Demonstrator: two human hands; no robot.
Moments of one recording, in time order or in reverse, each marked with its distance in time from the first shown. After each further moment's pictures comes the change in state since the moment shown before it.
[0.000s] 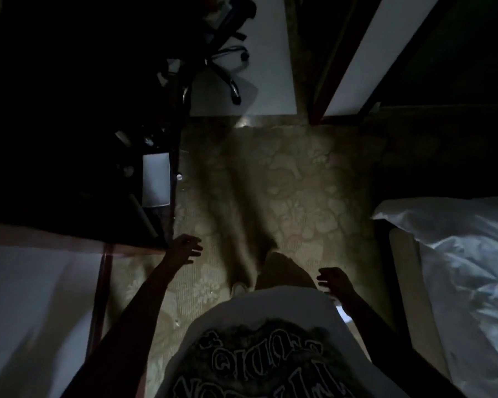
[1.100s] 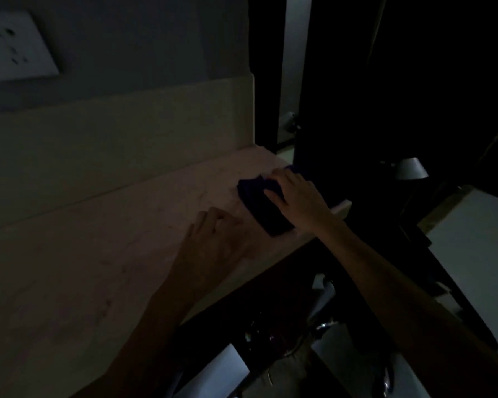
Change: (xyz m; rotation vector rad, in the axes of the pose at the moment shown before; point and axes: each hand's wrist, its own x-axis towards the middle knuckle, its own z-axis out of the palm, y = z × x) left_hand 0.084 0.536 -0.400 0.663 1.340 0.422; right_hand -0.078 -0.975 0.519 -1.066 -0.347 -2.207
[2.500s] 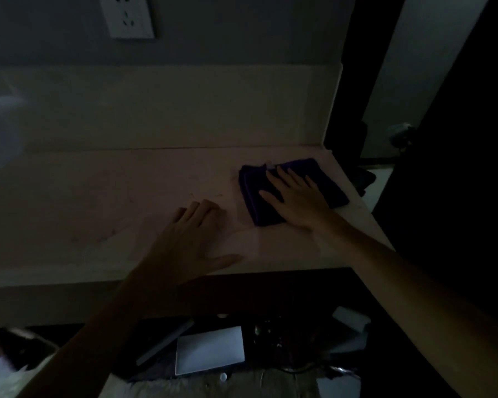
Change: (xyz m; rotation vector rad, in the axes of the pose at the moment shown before) left_hand -0.015 0.036 0.008 0.413 -0.029 -0.337; right_hand 0.068 0.008 0.044 0.003 -0.465 -0.355
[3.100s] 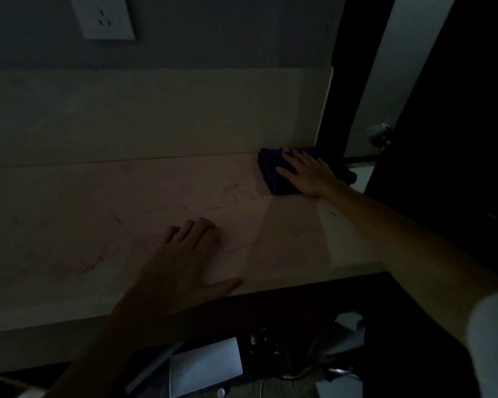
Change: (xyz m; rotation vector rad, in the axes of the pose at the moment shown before) left_hand -0.002 -0.019 0.011 -0.021 0.002 0.063; right_hand 0.081 0.060 -0.019 -0.022 -0.019 0.196
